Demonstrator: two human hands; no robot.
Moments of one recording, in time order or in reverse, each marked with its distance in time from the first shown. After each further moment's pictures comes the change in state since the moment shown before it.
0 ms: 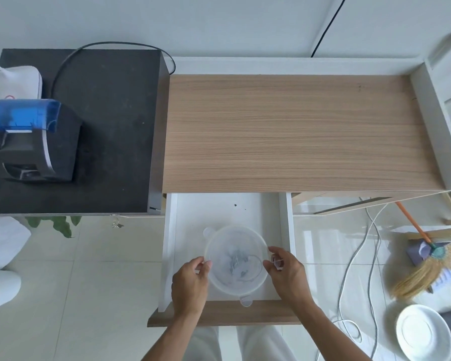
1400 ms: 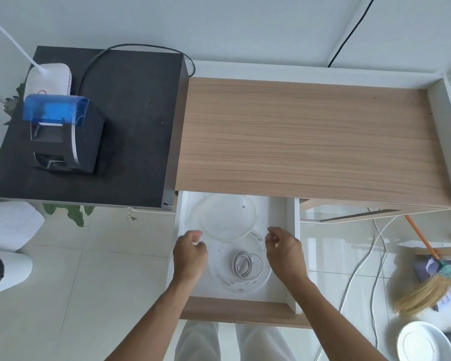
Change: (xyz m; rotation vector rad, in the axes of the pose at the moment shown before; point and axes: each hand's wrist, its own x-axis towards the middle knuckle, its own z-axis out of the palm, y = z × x) left_hand 0.040 0.040 -0.032 -0.085 -0.065 -0.096; right_hand 0.028 -0.066 -0.008 -0.090 0.084 -0.108
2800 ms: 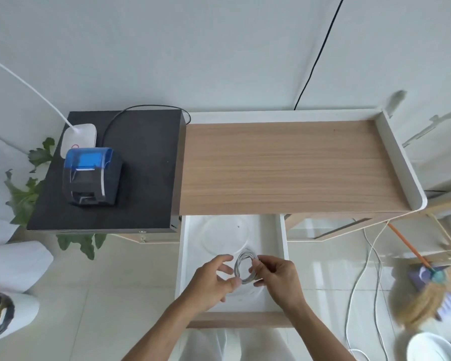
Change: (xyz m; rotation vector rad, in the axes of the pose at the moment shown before) left_hand -0.107 0.056 -0.054 0.120 -0.515 0.264; right_hand -0.090 -0.057 -0.069 0.642 -0.142 0.097
